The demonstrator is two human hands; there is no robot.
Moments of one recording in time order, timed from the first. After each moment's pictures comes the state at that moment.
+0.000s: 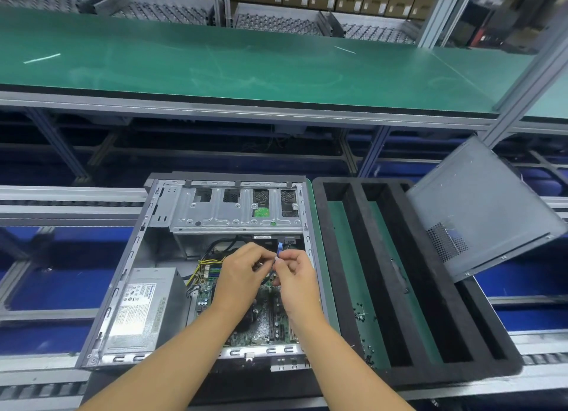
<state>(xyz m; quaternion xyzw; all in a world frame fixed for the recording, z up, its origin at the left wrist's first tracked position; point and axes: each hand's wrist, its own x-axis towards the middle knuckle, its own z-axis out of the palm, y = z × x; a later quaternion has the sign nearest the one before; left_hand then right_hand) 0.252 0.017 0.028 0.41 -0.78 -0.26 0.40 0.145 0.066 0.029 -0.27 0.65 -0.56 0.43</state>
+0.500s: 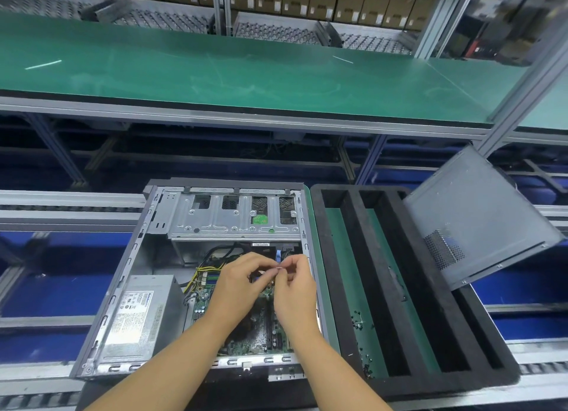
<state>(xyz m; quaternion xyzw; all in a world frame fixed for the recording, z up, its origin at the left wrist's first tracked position) 0.256 0.015 0.028 0.37 -0.78 -0.30 0.41 0.147 0.073 0.035 -0.37 0.70 -0.52 0.32</state>
